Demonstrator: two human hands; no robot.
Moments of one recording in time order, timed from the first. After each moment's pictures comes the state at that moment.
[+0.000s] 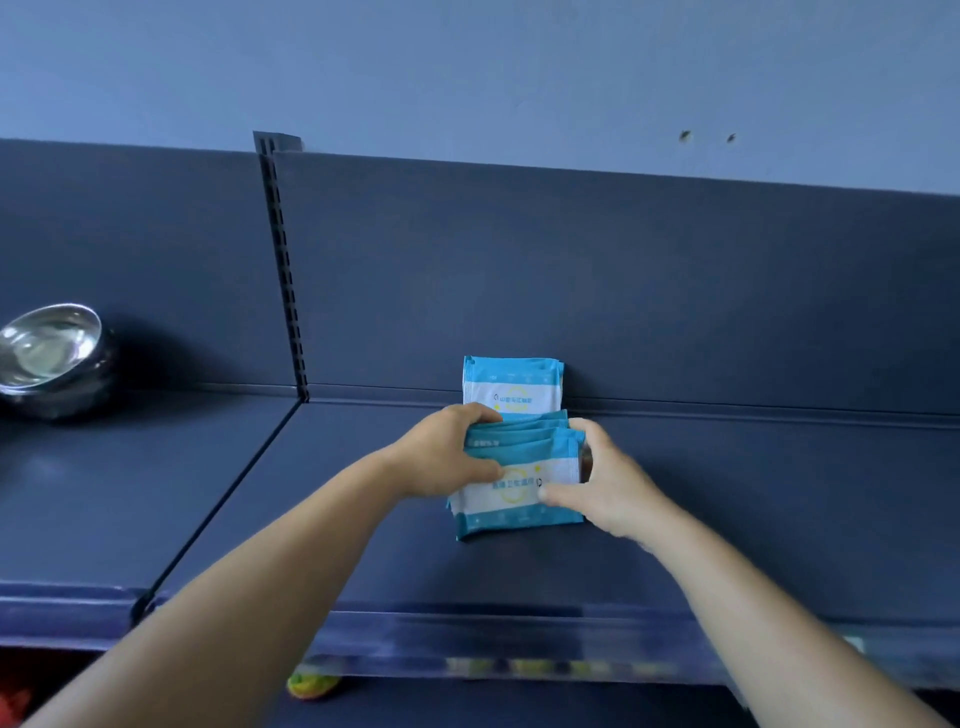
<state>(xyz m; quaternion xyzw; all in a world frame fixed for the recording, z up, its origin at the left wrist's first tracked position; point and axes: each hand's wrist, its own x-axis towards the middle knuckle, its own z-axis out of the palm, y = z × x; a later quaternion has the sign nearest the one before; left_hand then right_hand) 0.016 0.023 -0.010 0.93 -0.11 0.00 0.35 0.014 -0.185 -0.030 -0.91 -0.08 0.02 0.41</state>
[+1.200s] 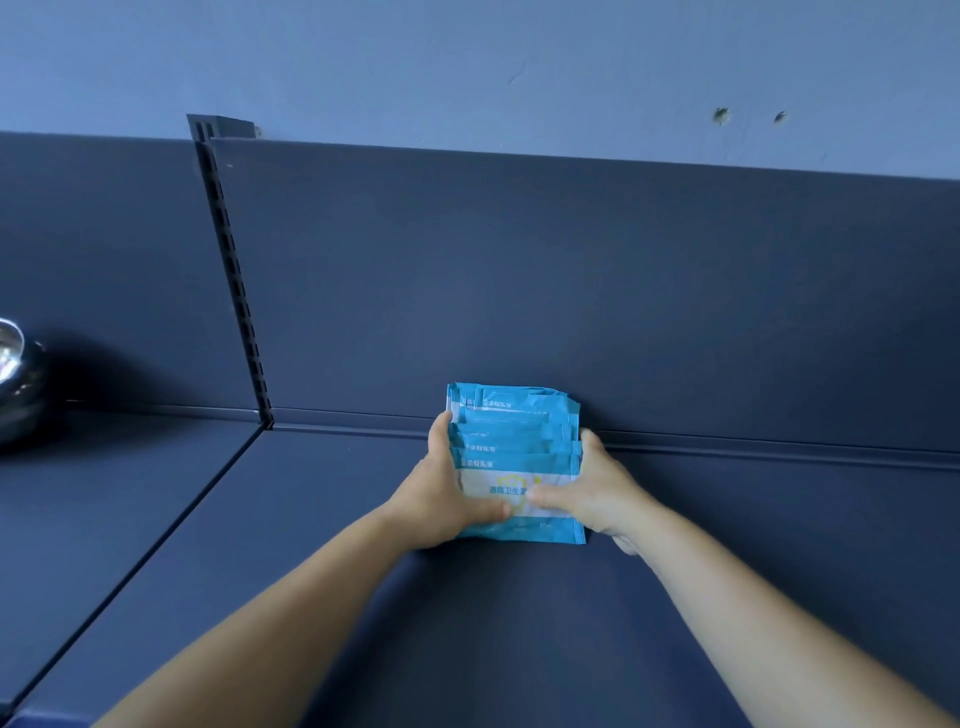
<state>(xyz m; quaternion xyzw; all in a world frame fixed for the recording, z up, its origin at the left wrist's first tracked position) 0.094 0.008 -0.066 0.84 -0.04 -0.01 0.54 0.124 -0.188 -0.053 -0.86 -0.03 0.10 0.50</state>
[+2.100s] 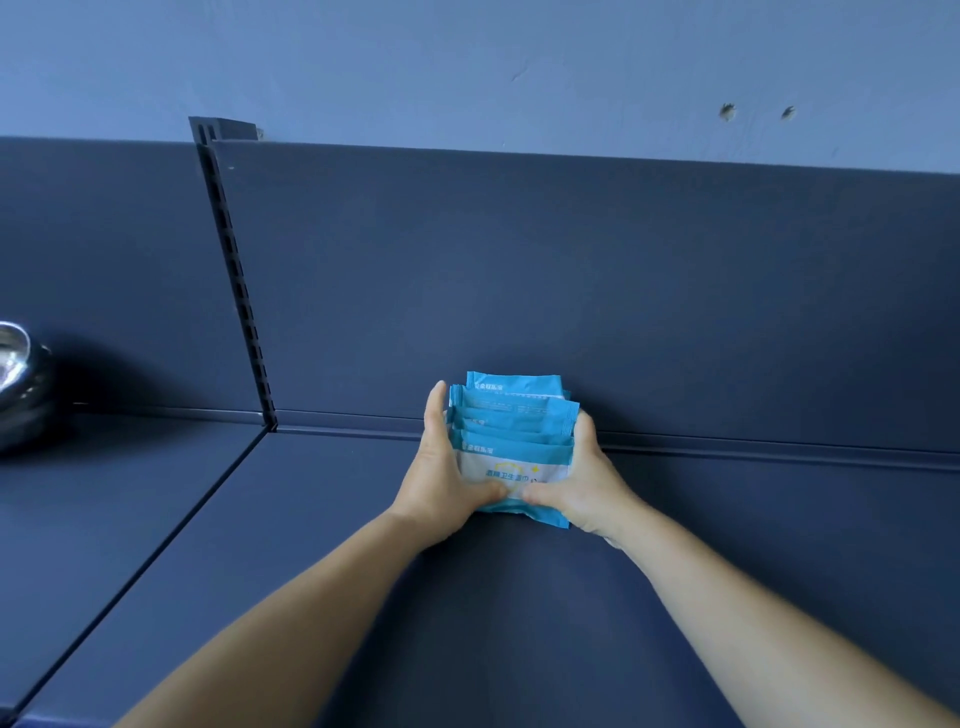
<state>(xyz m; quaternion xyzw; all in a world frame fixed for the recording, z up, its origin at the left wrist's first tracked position) 0.095 -0.003 -0.060 0.82 -0.04 0.10 0.56 0.123 -0.177 -0.050 -0.83 -0.12 0.05 0.55</state>
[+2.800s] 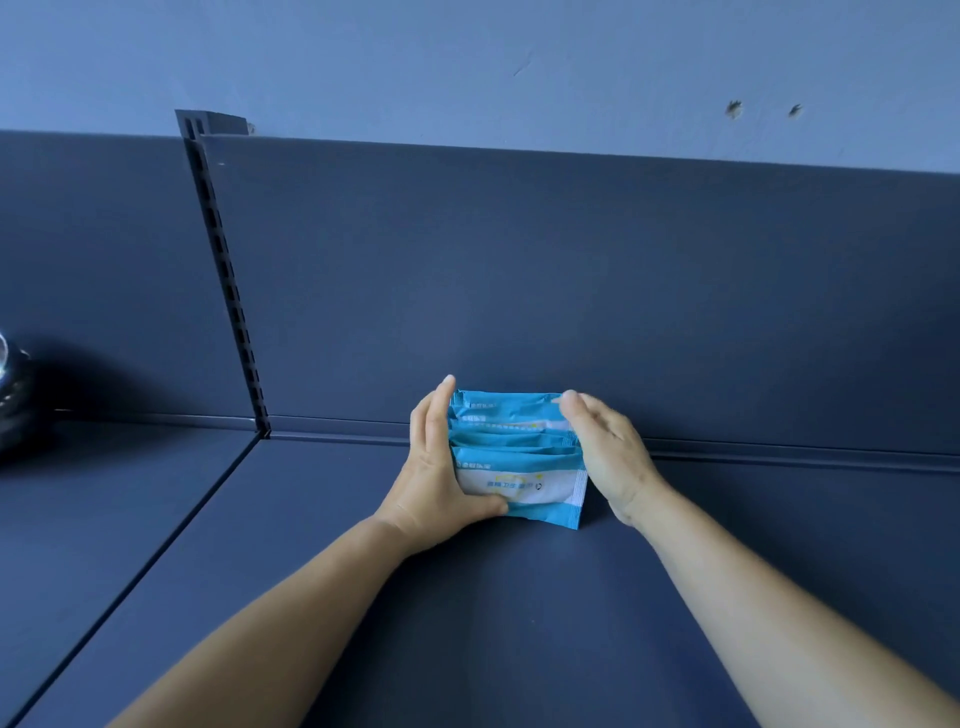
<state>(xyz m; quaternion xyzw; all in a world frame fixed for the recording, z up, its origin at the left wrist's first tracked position) 0.103 0.014 -0.065 0.88 -0.12 0.17 0.44 0.139 -0.178 -0.027 -0.76 -0.11 -0.04 0.64</state>
